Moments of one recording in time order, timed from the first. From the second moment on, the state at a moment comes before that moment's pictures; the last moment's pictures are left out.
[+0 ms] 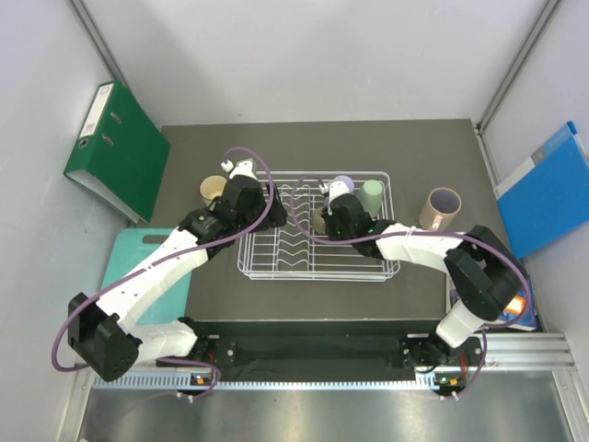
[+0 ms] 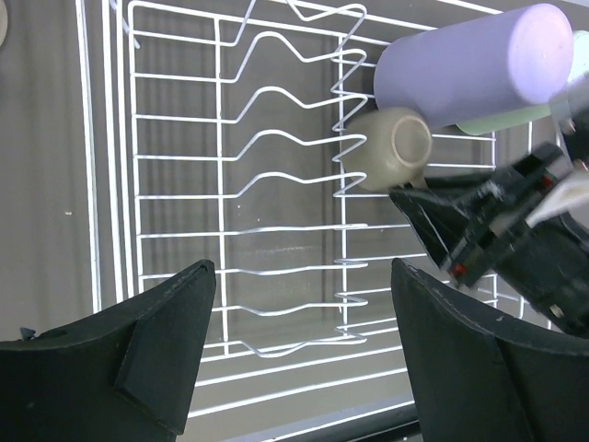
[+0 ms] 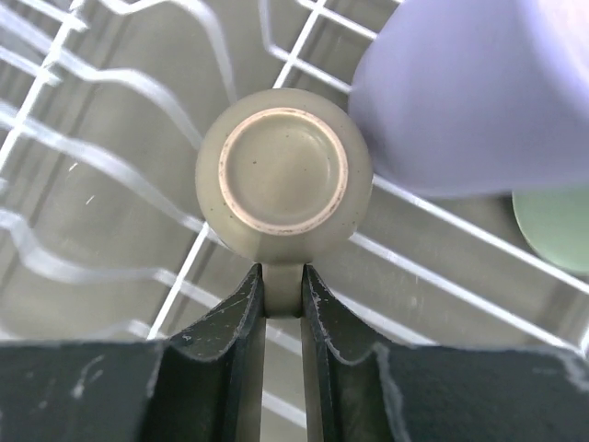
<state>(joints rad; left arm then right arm) -0.63 1.20 1.05 -0.52 -0.20 -0.68 0.75 1.62 0.88 0.05 0.19 0.23</state>
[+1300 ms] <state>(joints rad) -0.49 1.26 0.78 0.77 0.44 -1.34 0.51 1.09 0.71 0.58 -0.57 1.02</state>
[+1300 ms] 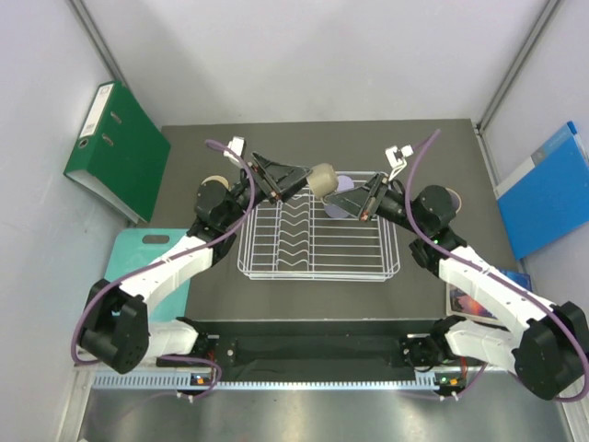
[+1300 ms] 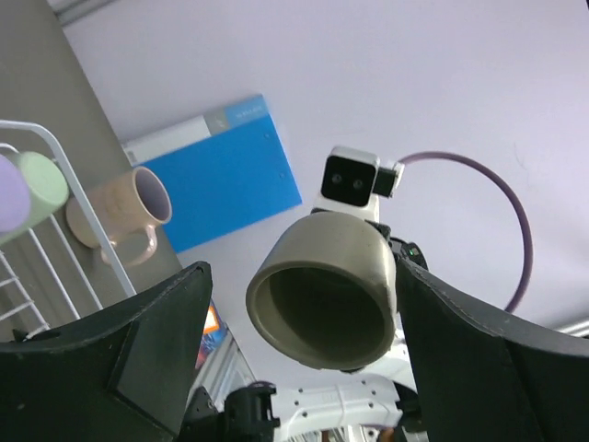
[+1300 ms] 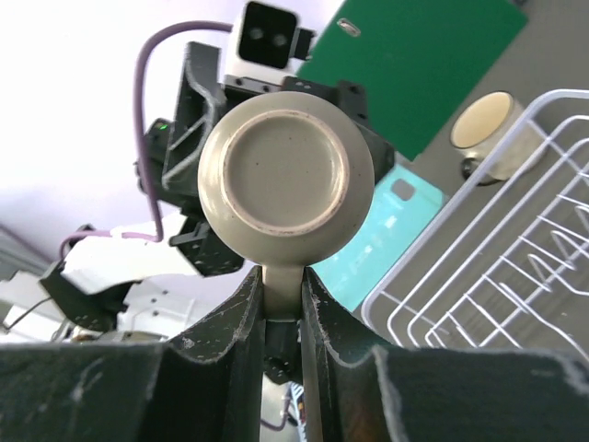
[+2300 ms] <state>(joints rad) -0.56 1.09 0.79 0.52 0.40 -1.18 0.47 1.08 0.74 0.49 -0.61 0.91</state>
